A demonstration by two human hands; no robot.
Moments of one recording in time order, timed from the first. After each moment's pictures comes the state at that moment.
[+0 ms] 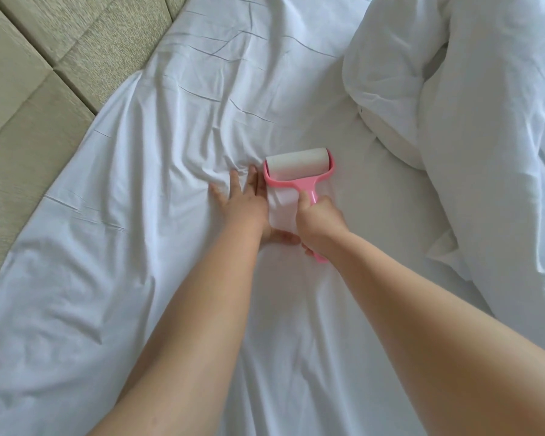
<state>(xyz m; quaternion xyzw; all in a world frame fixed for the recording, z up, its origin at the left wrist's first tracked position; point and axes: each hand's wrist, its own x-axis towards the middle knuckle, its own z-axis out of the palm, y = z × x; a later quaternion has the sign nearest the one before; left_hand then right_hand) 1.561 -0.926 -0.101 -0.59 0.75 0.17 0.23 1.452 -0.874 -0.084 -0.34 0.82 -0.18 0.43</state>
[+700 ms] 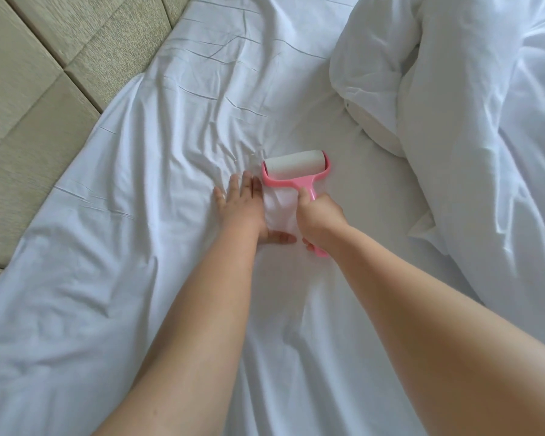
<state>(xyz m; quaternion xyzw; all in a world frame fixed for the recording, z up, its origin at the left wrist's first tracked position) 1.566 -0.891 -0.092 -0.60 0.76 0.18 0.20 1.447 -0.844 -0.065 -0.34 0.81 -0.18 0.43</state>
